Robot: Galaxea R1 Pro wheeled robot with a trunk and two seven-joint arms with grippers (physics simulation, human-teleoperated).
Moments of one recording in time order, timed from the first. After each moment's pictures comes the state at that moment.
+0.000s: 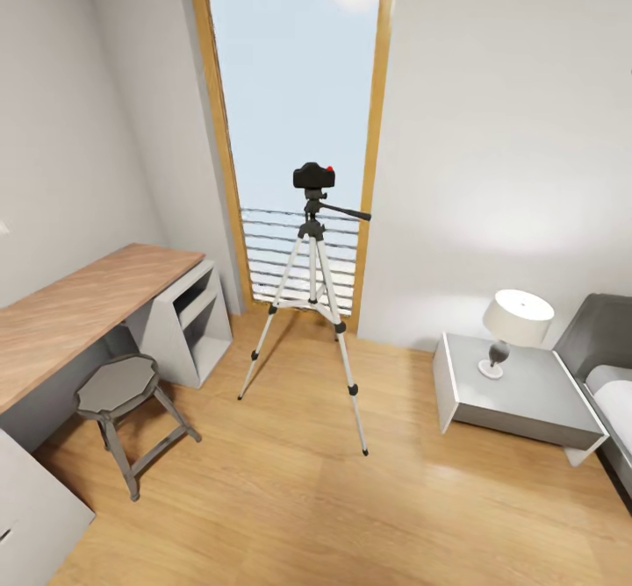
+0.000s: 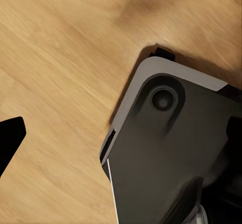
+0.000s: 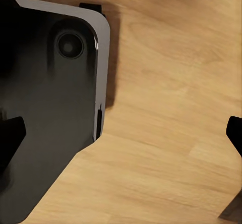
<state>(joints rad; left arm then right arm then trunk) -0.24 0.07 -0.49 -0.01 0.88 -0.02 0.11 -0.18 -0.14 0.18 0.03 -0.08 -0.06 0.10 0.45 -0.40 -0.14</state>
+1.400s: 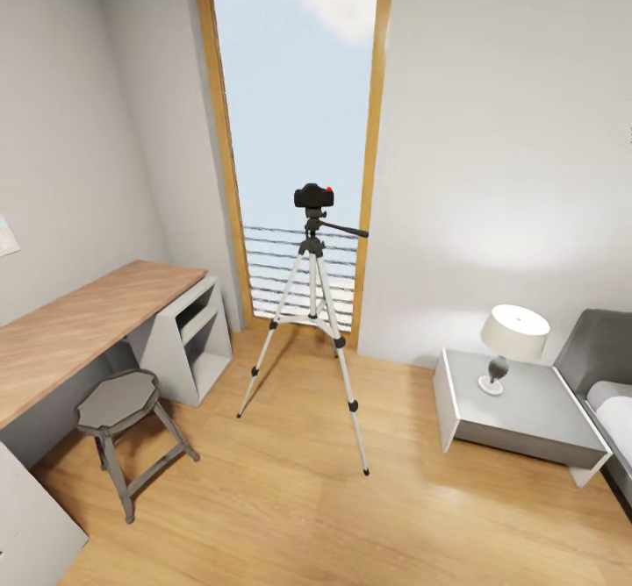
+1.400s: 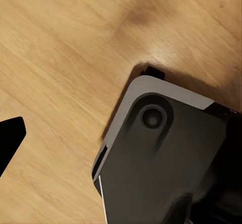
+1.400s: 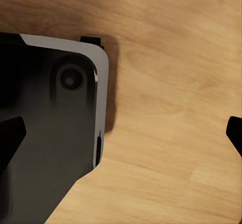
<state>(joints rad) -0.24 0.07 -0.48 -0.01 0.88 -0.02 0.11 -0.18 -0.14 0.18 0.03 -0.09 -0.09 0.10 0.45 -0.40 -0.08</state>
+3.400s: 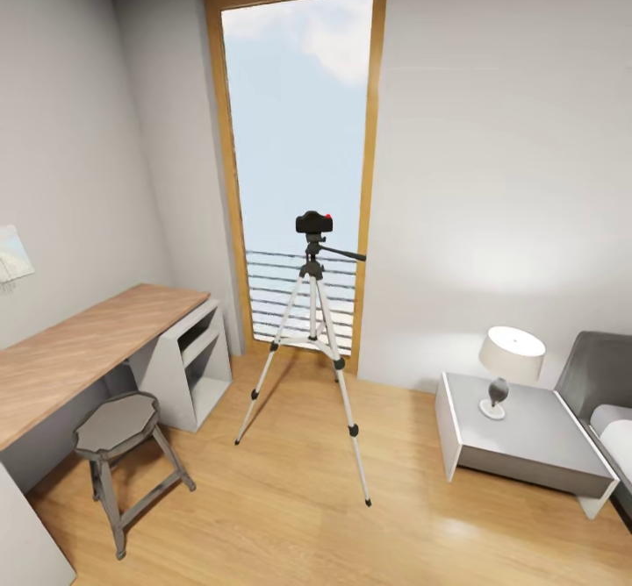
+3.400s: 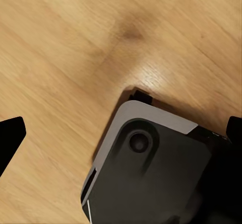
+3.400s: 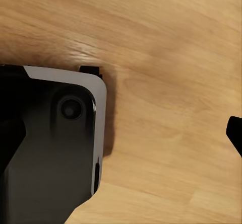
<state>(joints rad) -0.24 0.07 -0.48 -0.01 0.88 -0.02 0.11 -0.18 -0.14 0.18 0.03 -0.09 -0.09 0.10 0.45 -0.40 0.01</state>
